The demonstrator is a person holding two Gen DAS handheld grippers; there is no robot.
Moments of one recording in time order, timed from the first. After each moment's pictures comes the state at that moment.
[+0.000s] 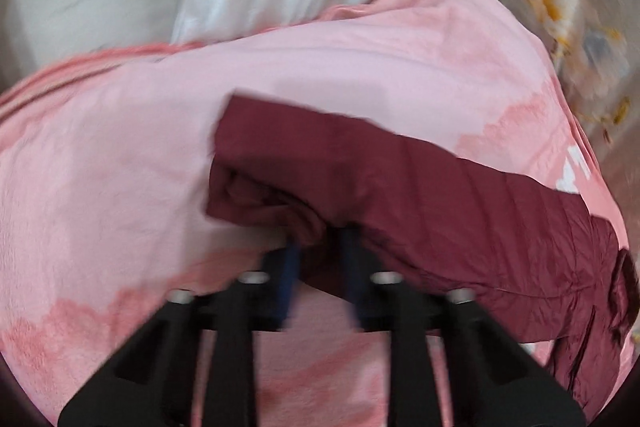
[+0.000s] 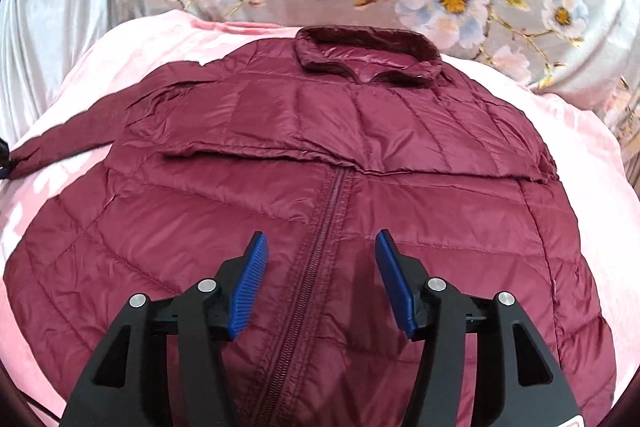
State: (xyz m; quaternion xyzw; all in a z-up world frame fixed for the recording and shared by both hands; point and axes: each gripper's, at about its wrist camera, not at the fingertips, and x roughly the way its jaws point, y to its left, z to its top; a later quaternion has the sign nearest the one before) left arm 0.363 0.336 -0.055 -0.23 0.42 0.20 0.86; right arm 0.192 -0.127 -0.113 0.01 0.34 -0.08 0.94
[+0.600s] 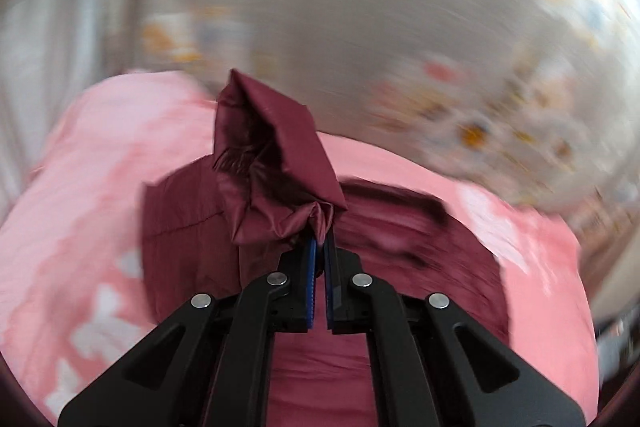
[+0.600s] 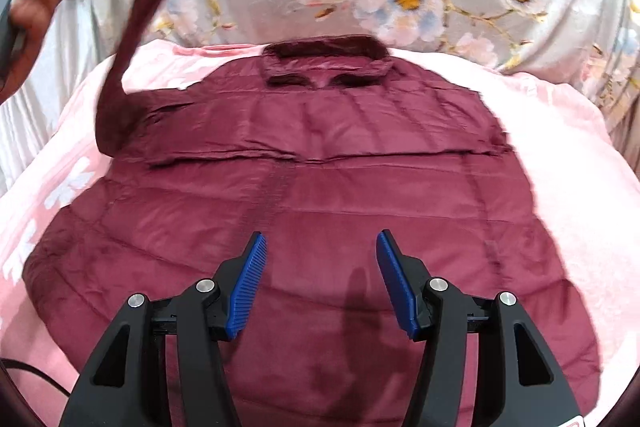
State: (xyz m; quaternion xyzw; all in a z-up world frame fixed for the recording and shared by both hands) left arm 0.345 -0.043 0.126 -0.07 0.32 -0.15 0.93; right arm 0.138 -0.172 -0.102 0.05 0.33 -0.11 0.94
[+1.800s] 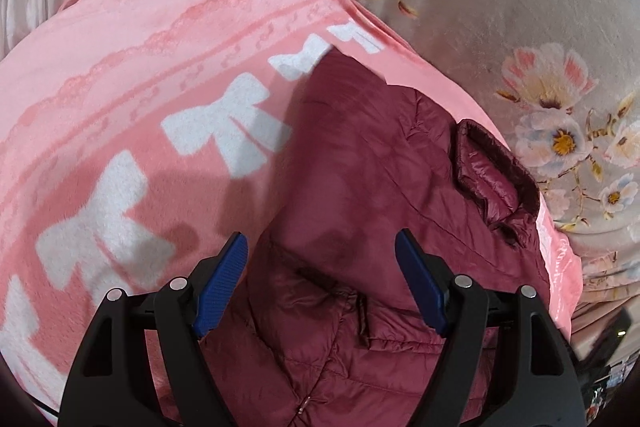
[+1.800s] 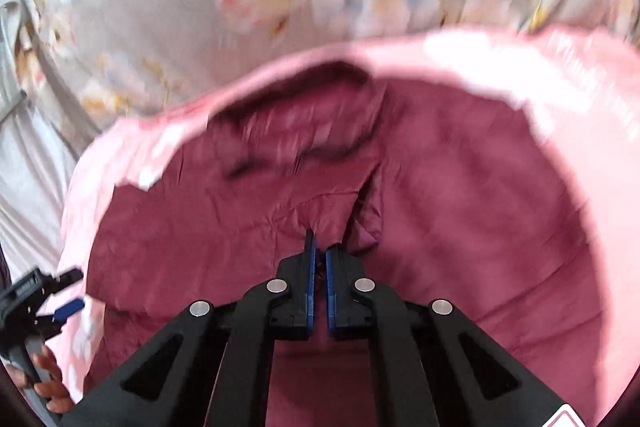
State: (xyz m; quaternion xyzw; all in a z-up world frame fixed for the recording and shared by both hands) left arm 0.391 0.092 -0.012 -0.22 0.44 -0.07 0.87; right arm 0.296 -0.281 -0.055 0.19 0.31 -0.09 0.93
